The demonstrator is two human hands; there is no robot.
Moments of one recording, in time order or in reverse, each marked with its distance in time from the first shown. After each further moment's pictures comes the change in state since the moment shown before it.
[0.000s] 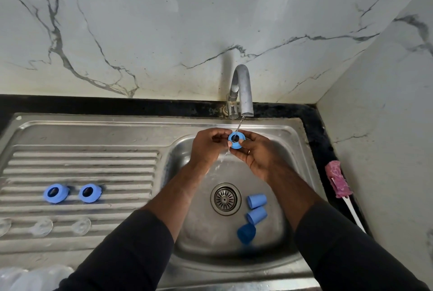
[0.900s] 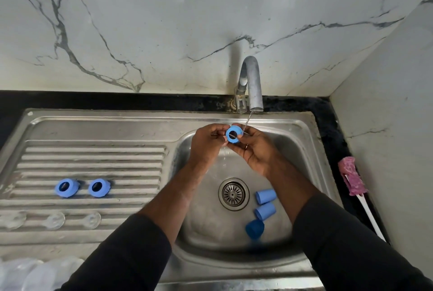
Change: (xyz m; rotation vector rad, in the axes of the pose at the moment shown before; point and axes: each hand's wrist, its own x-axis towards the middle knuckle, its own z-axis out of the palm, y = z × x) left_hand 0.006 -0.016 -0.014 0.110 0.081 -0.033; right_hand 0.013 0.013 0.014 0.084 -0.072 0.073
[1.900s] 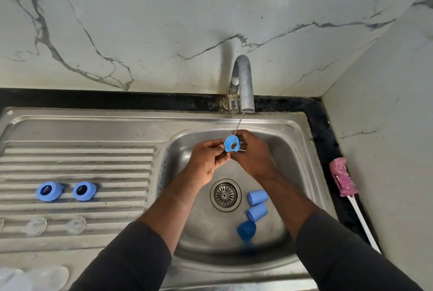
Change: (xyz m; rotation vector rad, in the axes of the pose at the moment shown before) left_hand -0.018 -0.003 0.024 -0.585 -0.097 -0.484; right_hand -0.012 0.009 -0.023 -1.117 0.163 -0.473
